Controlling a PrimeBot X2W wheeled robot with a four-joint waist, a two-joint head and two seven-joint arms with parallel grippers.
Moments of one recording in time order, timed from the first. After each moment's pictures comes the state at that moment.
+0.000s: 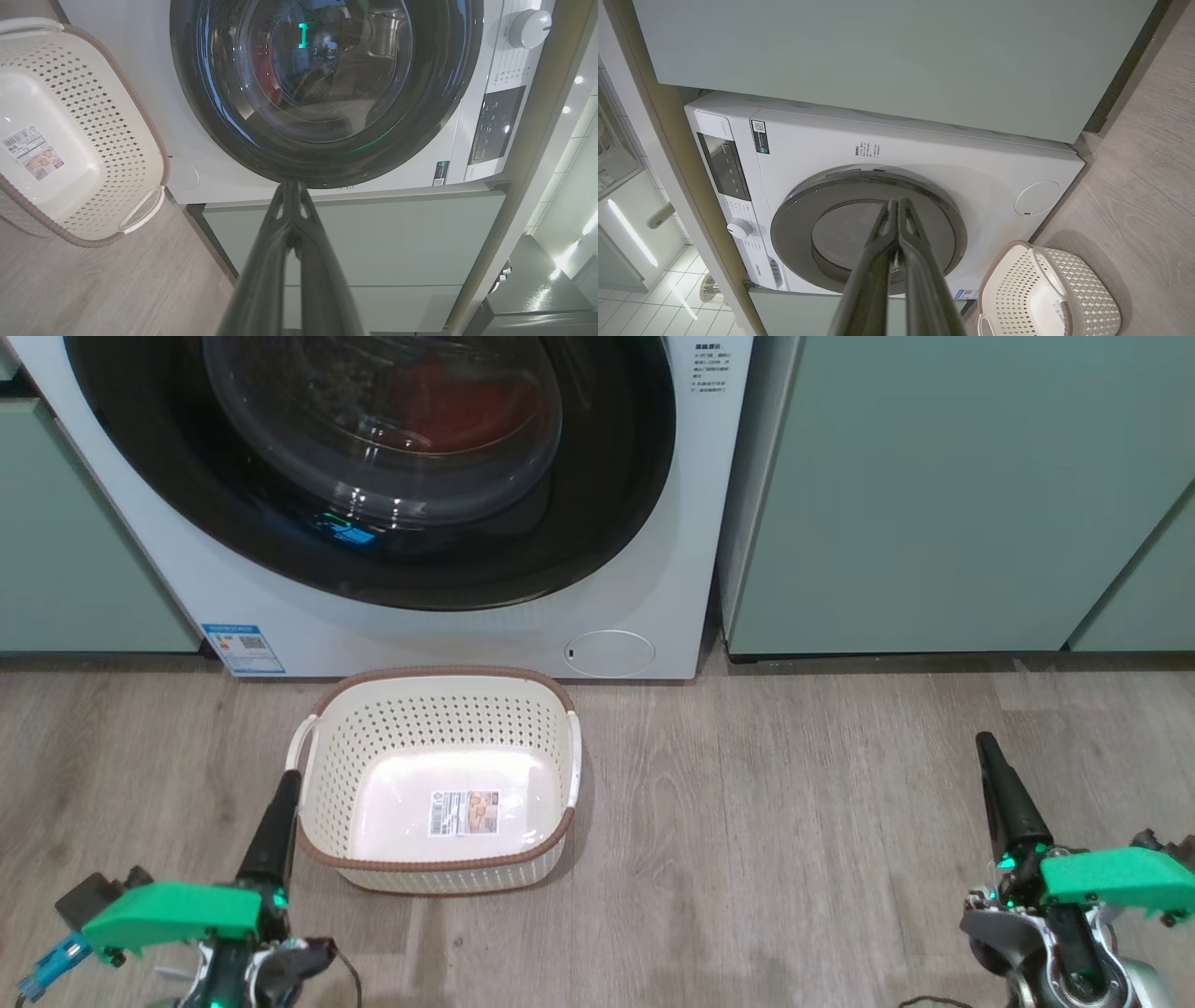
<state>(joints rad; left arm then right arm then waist) -0.03 0.07 0.04 0.25 -1.49 -0.10 0.07 -0.04 -0.06 -0.09 0.25 1.50 0.13 0.07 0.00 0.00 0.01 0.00</state>
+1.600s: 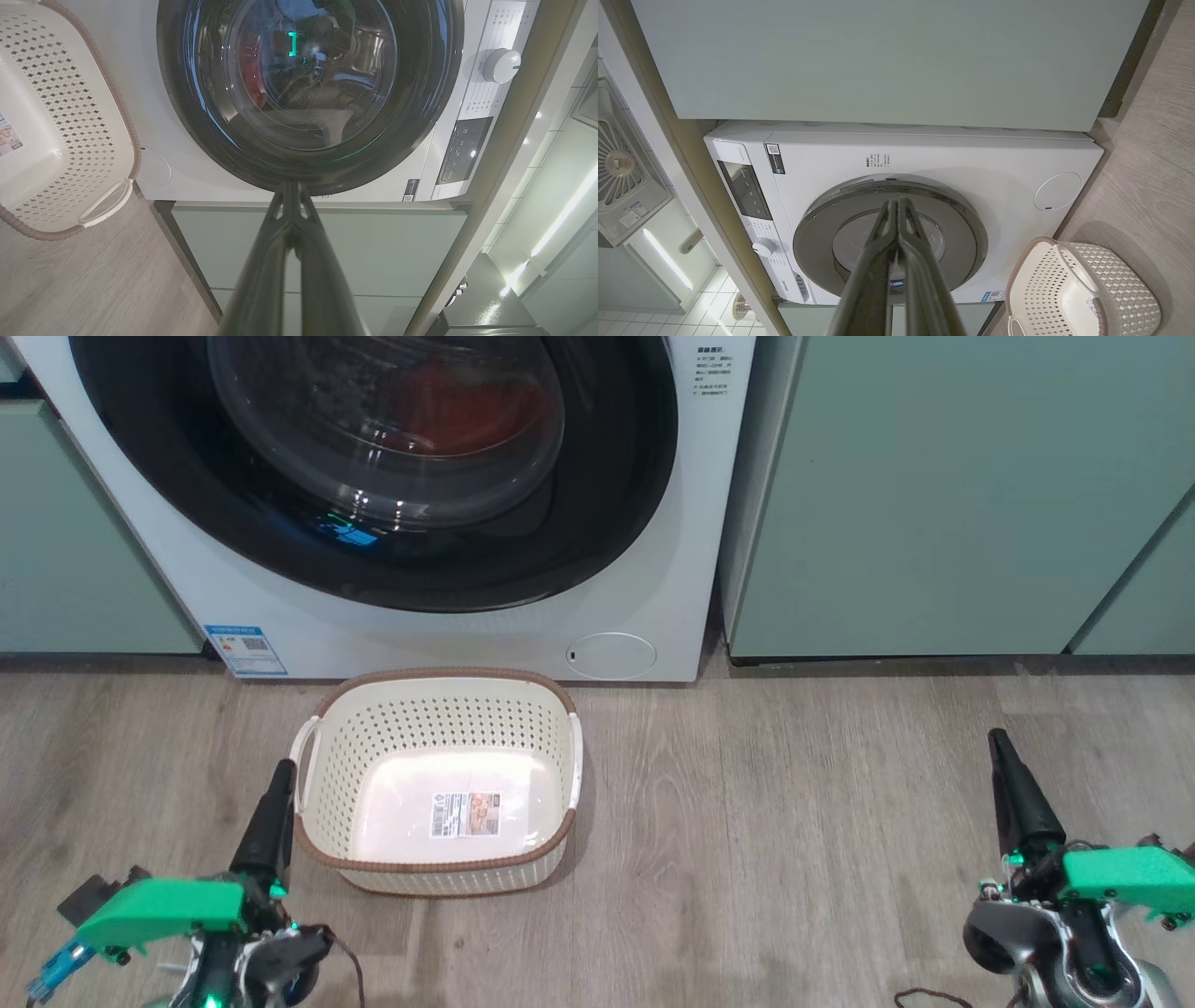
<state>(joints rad) -0.06 0.05 0.07 0.27 -1.61 -0.12 0.10 -0.05 -0.06 -0.11 0.28 1.63 0.13 0.09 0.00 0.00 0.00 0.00</state>
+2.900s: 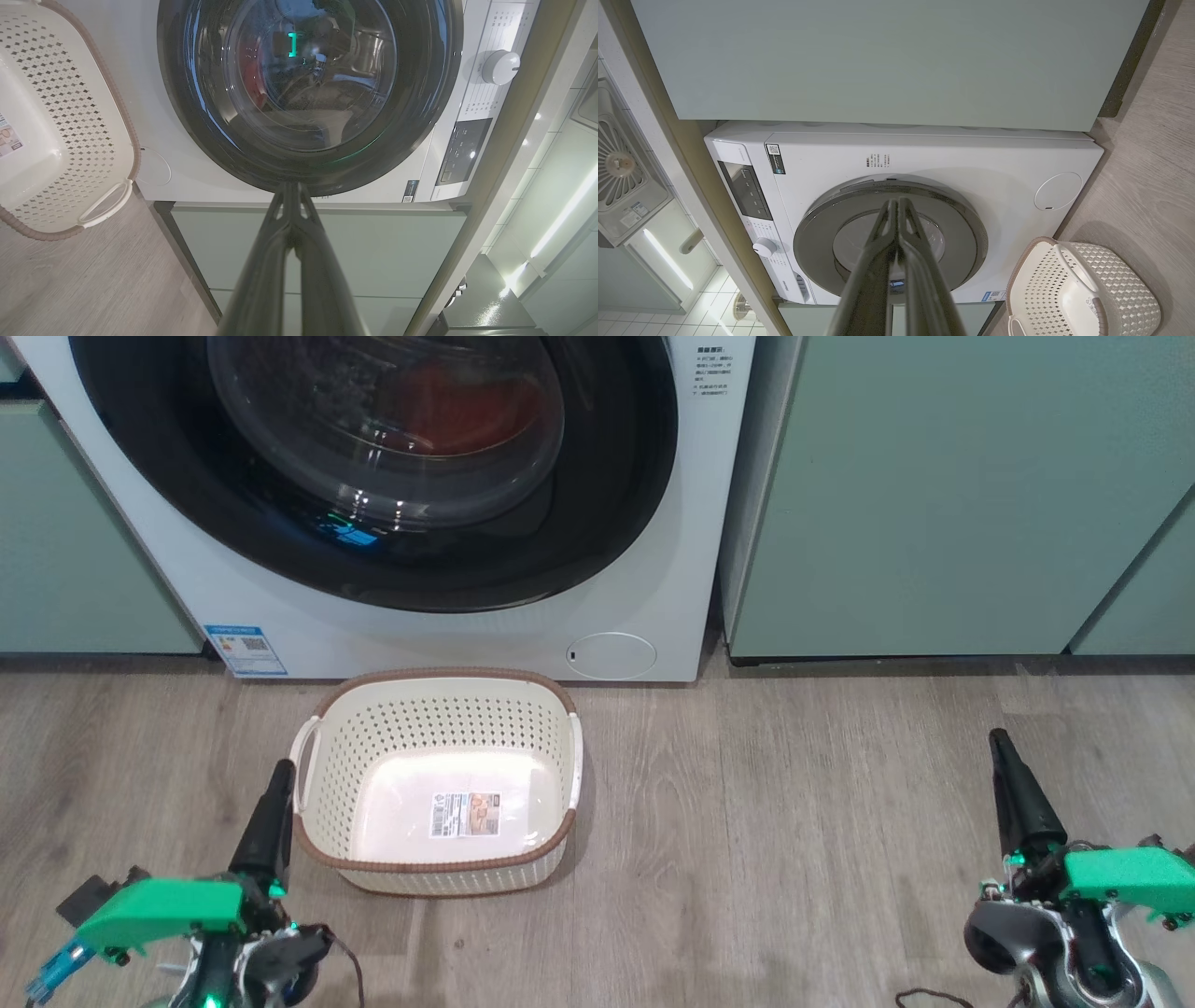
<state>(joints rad) -0.06 0.05 0.07 0.27 -1.61 -0.12 0.10 -0.05 -0.05 -0.12 0.28 1.63 0.13 0.10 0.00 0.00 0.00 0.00</state>
